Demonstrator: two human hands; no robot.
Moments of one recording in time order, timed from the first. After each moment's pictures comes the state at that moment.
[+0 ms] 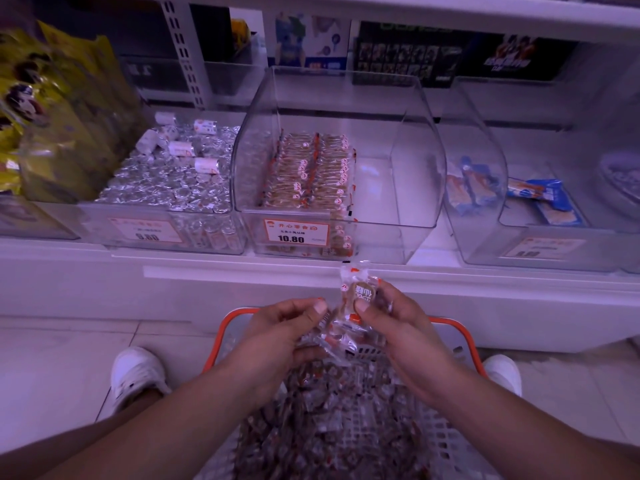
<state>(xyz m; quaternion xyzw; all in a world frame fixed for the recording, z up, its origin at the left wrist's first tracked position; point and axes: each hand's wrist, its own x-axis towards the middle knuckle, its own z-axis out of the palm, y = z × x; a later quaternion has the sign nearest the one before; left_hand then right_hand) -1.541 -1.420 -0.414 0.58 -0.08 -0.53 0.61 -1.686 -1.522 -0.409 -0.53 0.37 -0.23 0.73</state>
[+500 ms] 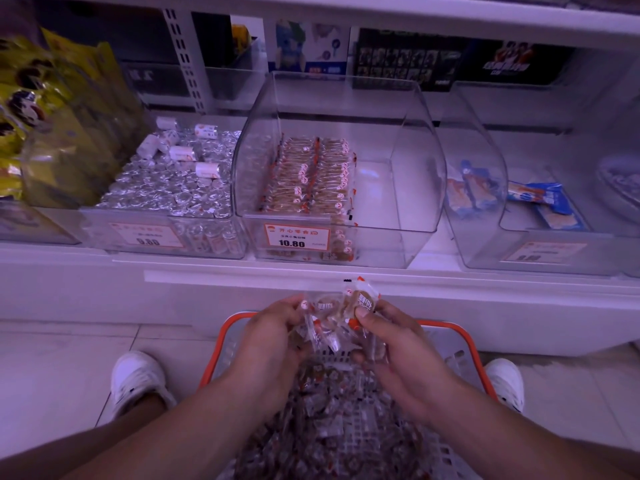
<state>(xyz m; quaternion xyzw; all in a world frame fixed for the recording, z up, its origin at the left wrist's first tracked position) -1.544 -1.430 -0.413 0.53 0.02 -0.52 0.67 -1.682 -1.512 -0.413 -0.38 0.40 -0.21 0.81</state>
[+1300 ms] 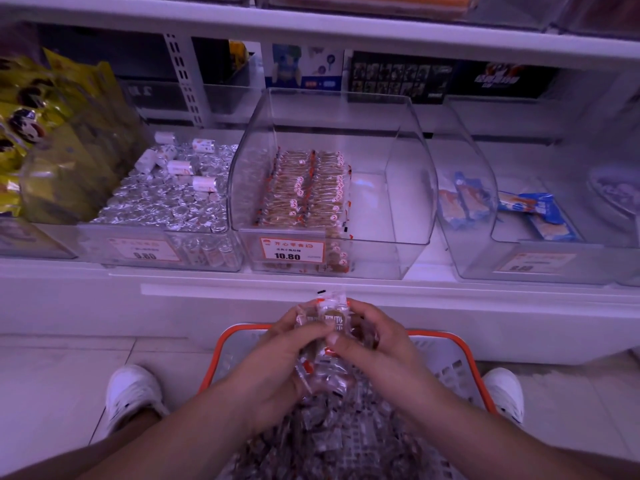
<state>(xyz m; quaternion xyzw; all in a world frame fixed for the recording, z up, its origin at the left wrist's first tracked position) -1.546 -1.424 -0.400 0.47 -0.10 -0.63 0.61 -1.678 -1.506 -0.394 -0.60 0.38 -0.20 0.67</state>
